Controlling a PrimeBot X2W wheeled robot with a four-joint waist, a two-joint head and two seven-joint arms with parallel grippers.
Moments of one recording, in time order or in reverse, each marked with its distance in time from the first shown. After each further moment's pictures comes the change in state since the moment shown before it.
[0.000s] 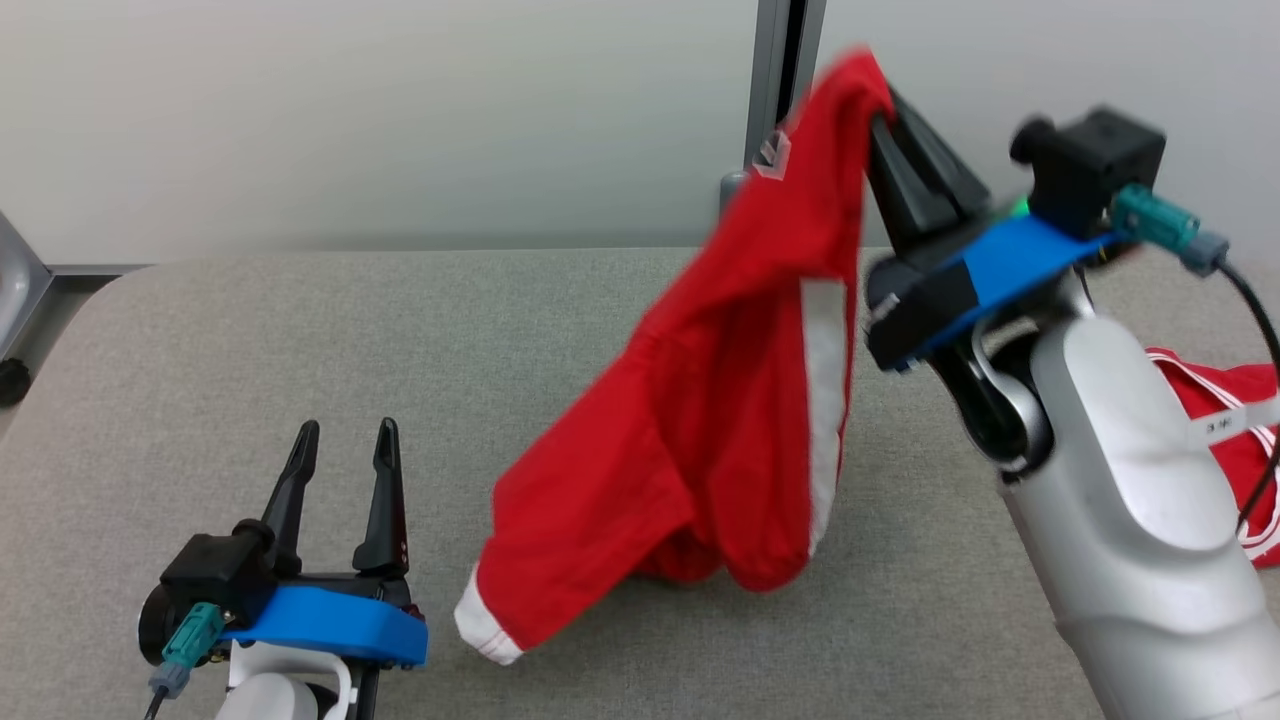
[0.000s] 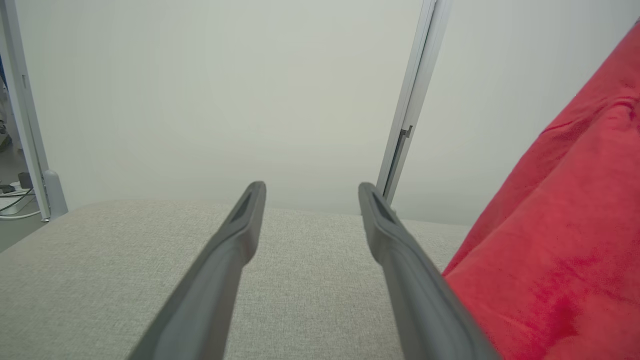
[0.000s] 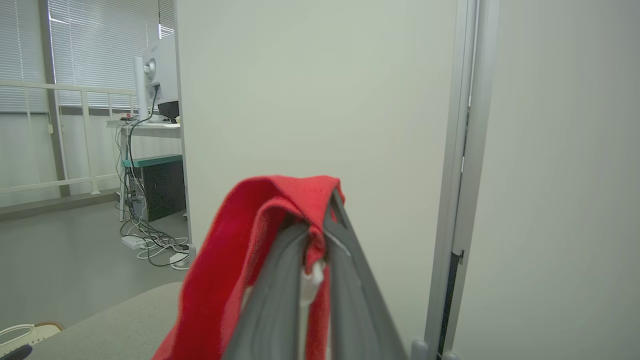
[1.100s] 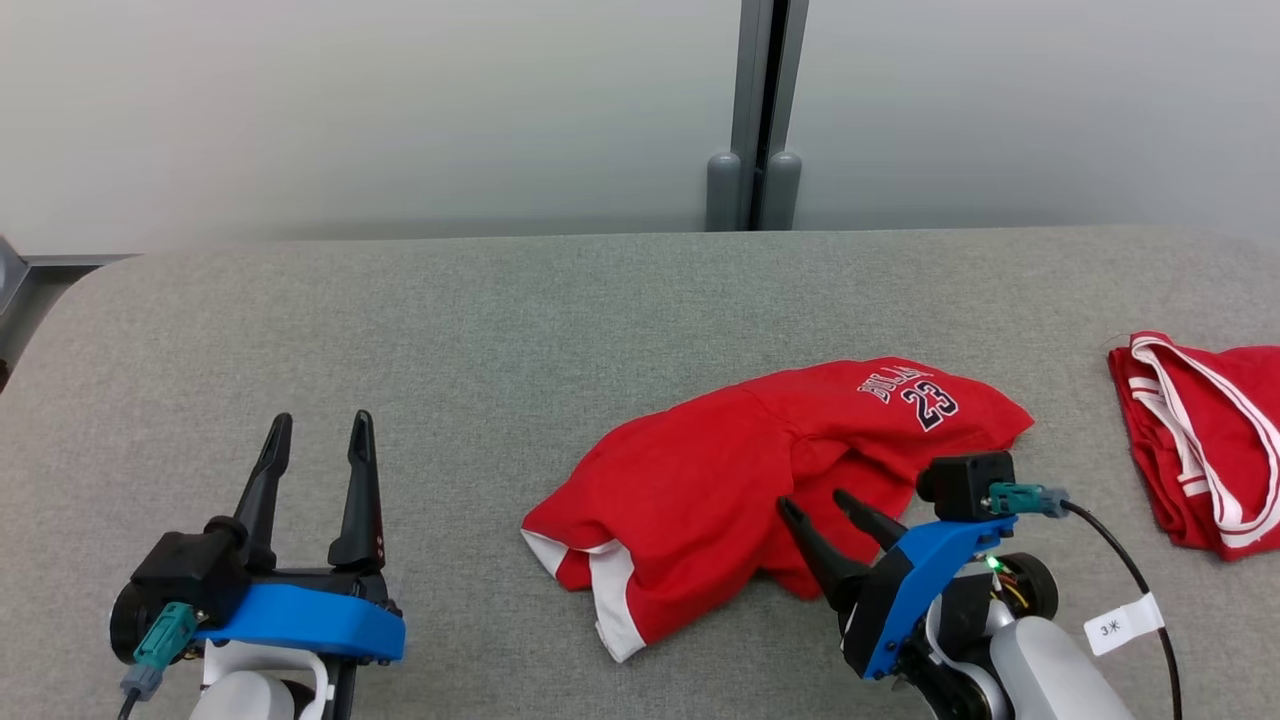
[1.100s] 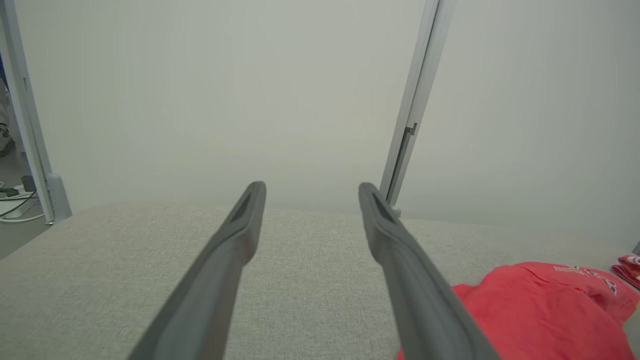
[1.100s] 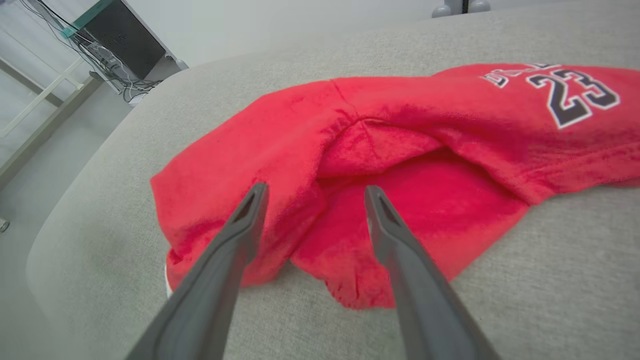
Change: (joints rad) left arm 0.003 0.024 0.020 -0.021 0.000 0.000 0.000; right arm 0.477 0.068 -0.043 0.048 0.110 0.000 0.301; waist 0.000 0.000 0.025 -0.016
